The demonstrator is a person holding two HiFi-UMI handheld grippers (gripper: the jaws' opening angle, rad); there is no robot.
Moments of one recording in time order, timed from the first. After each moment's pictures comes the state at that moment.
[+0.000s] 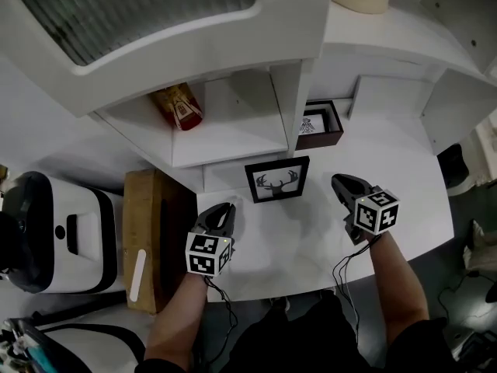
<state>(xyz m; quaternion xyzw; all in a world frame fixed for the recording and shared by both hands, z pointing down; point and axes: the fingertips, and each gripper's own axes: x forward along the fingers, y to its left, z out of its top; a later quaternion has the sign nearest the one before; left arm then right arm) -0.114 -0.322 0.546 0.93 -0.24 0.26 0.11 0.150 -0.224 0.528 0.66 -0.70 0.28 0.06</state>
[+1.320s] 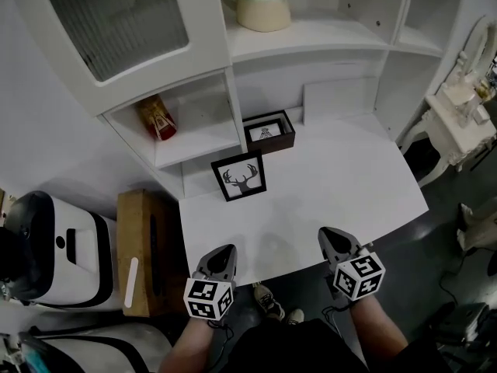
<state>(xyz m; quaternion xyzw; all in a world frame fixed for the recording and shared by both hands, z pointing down) -0.133 -0.135 0.474 0.95 -0.20 0.20 0.13 0.059 -0.012 0.453 0.73 -0.64 0.22 0.02</state>
